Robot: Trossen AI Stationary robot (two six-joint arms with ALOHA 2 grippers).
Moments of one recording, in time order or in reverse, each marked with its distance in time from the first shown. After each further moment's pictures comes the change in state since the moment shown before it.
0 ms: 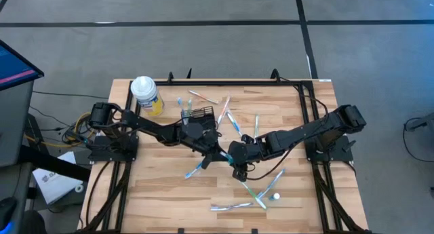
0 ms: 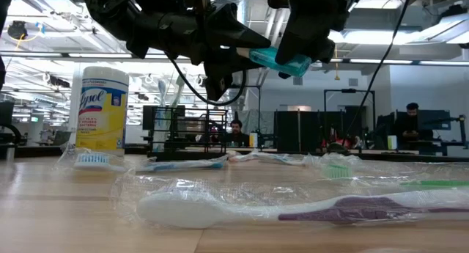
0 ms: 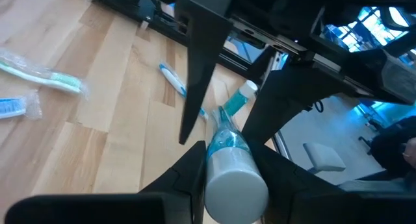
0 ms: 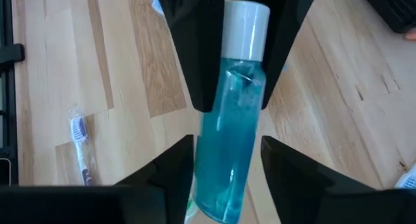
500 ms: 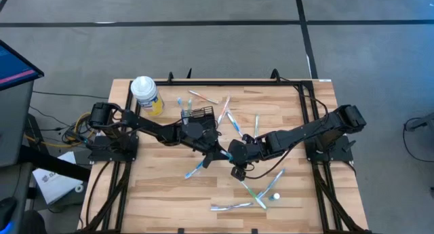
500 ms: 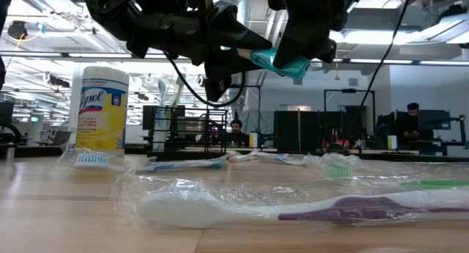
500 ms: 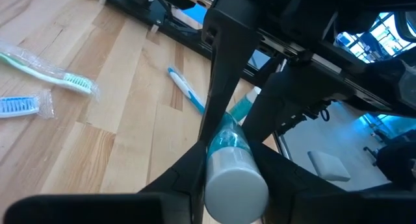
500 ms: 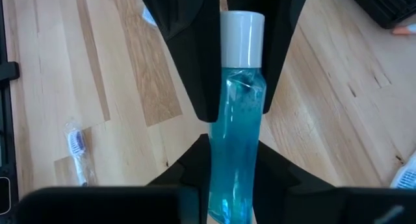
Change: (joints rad) left arm -0.003 0.001 0.000 0.002 -0.033 -0.029; right arm -0.001 0.000 0.000 0.004 0.030 0.056
